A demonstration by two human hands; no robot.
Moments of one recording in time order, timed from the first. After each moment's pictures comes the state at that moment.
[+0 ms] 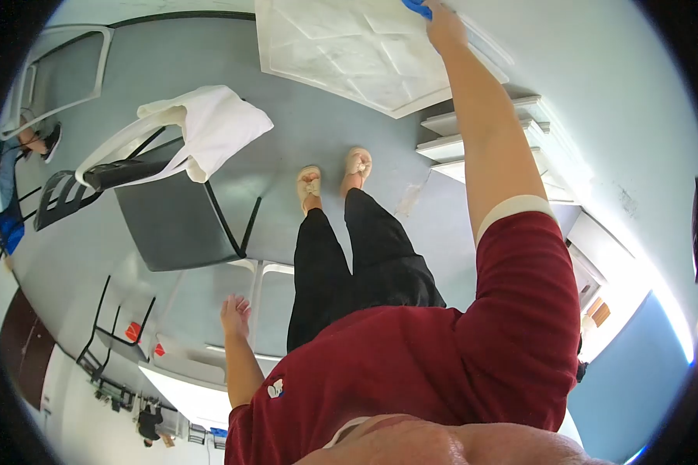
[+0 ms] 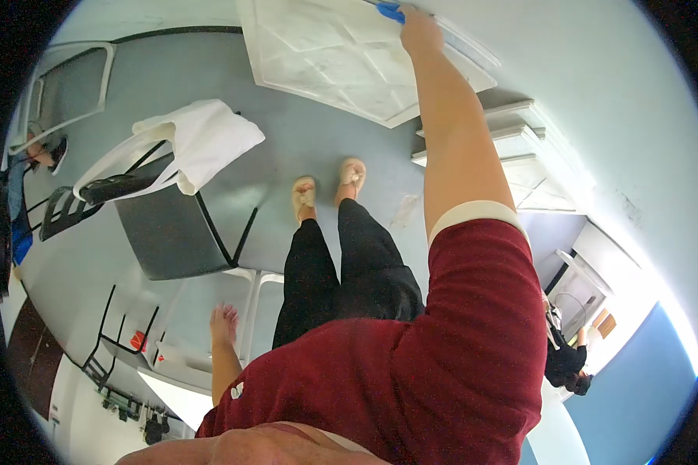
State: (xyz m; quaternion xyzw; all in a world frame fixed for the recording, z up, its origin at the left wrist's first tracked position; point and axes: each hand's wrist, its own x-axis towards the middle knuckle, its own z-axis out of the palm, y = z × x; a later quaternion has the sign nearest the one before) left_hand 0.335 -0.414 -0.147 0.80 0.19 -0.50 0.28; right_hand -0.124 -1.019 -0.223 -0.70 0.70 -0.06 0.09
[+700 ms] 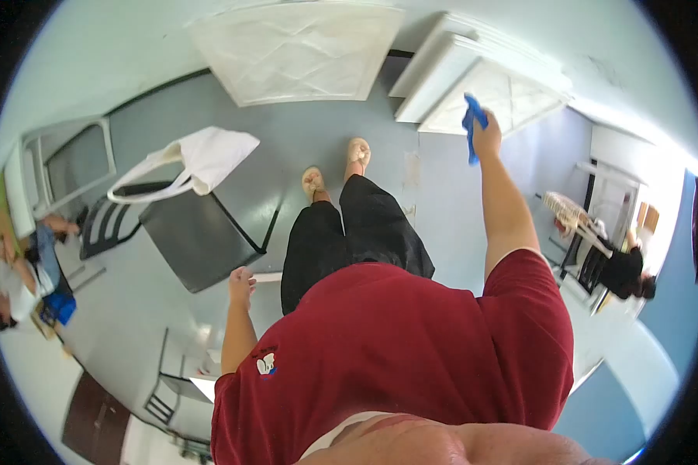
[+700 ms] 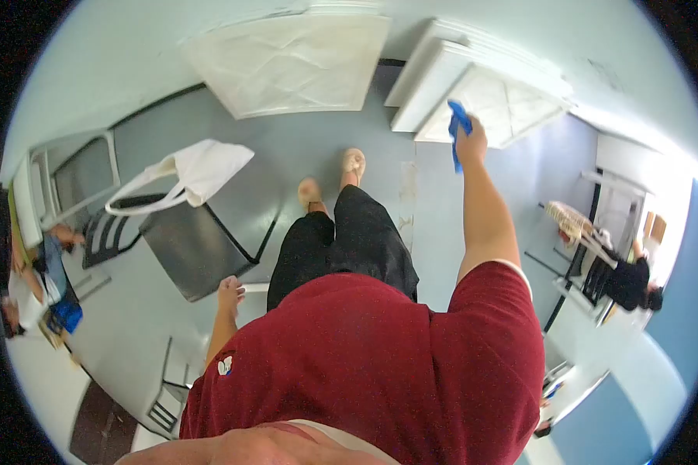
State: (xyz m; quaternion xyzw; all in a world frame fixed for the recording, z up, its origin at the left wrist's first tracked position) left_hand 0.354 -0.478 -0.120 0.81 -0.17 -0.56 0.04; right_hand -0.314 -0.607 -0.102 -0.37 0.89 -0.22 0.14
